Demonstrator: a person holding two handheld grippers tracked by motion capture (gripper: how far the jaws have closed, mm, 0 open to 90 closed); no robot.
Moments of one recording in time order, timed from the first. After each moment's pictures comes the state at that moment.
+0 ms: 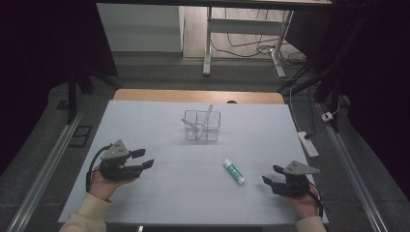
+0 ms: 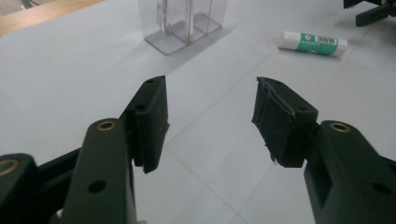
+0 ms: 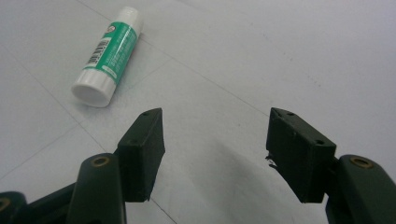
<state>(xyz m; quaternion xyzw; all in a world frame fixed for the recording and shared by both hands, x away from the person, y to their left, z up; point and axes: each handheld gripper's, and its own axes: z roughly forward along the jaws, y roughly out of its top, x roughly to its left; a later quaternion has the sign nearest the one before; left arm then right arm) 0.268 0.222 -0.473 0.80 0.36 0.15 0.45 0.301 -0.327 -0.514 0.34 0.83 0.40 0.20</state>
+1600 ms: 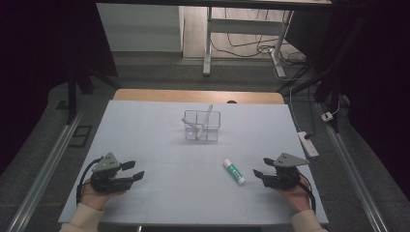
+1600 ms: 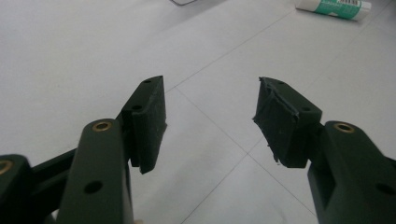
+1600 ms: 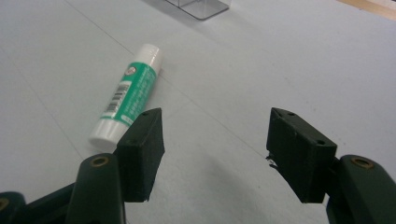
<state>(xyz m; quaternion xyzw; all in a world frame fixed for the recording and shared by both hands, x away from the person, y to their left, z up) 0.249 0.244 -0.503 0.80 0.39 0.14 0.43 0.319 -0.297 -0.500 0.30 0.84 0.41 0.20</state>
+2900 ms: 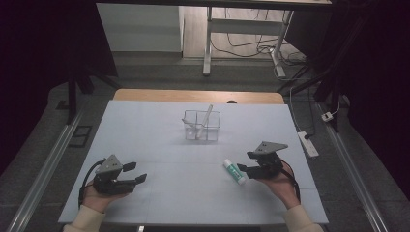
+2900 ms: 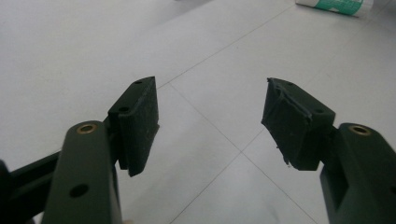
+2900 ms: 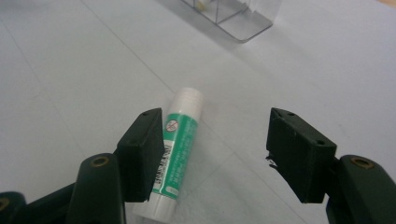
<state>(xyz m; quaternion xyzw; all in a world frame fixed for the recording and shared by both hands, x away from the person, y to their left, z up) 0.246 0.237 -0.506 0.80 0.40 0.13 0.43 0.340 -0.241 -0.477 0.29 0.87 0.38 0.15</state>
